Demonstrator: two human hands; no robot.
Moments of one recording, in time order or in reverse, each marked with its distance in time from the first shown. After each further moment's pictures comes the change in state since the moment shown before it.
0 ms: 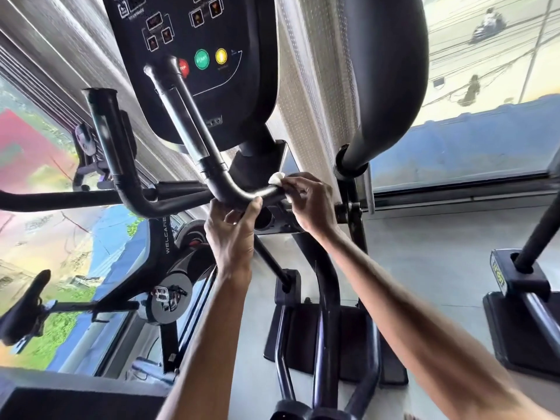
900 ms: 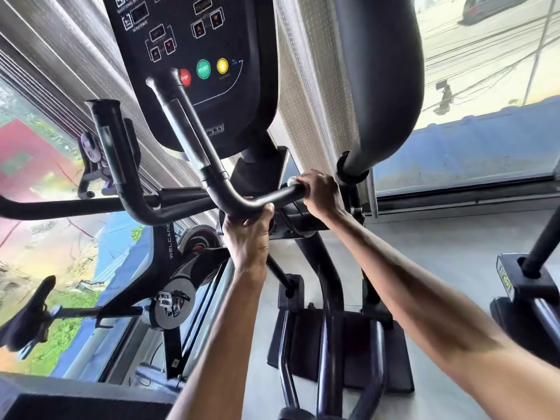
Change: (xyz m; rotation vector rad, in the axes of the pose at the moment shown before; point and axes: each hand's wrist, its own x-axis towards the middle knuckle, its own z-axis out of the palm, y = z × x) left_hand 0.004 -0.013 0.023 0.119 0.049 -0.052; right_hand 0.043 0.062 0.008 -0.323 -0.197 0.080
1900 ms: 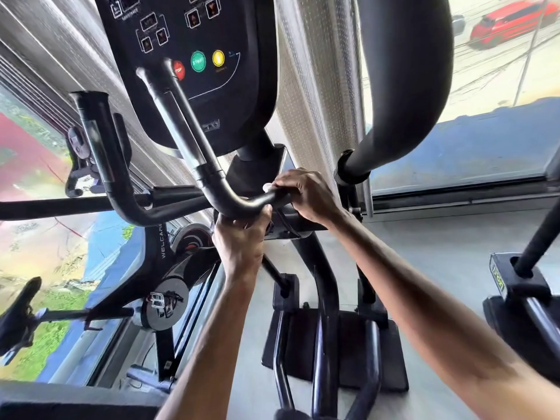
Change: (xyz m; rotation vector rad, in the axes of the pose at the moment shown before) left_hand 0.005 -0.002 -0.009 0.117 -0.032 0.065; right_hand -0.004 -0.028 -0.019 0.119 -0.073 -0.356
